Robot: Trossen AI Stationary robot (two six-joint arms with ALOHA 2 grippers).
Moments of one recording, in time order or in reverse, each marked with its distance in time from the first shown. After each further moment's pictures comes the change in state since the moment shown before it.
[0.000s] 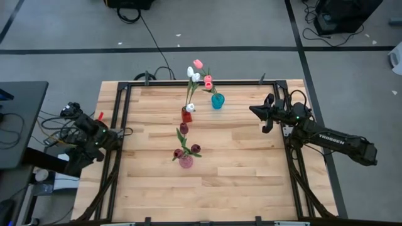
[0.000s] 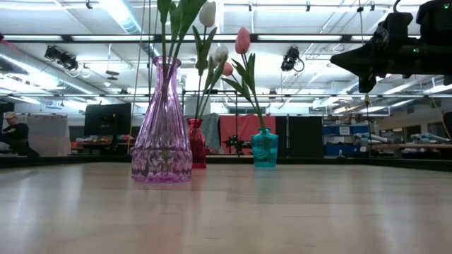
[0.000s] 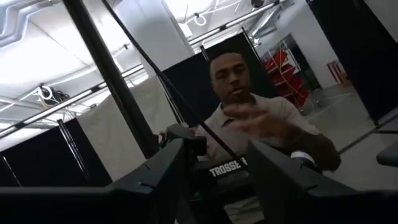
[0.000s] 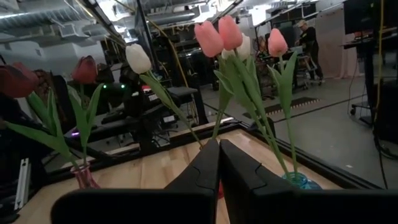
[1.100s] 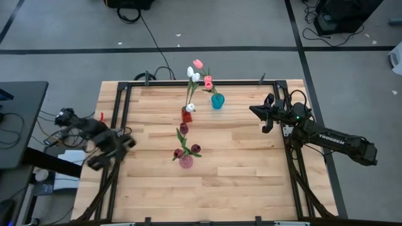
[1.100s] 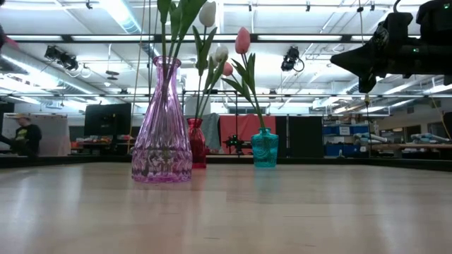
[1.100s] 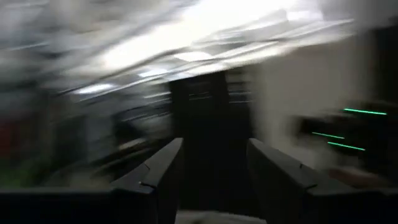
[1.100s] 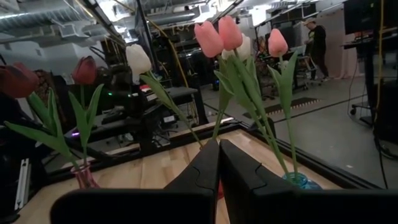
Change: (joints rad) left arm 0.161 0.002 0.004 -0.397 -0.566 0.183; right arm 0.000 0.000 0.000 0.000 0.000 0.000
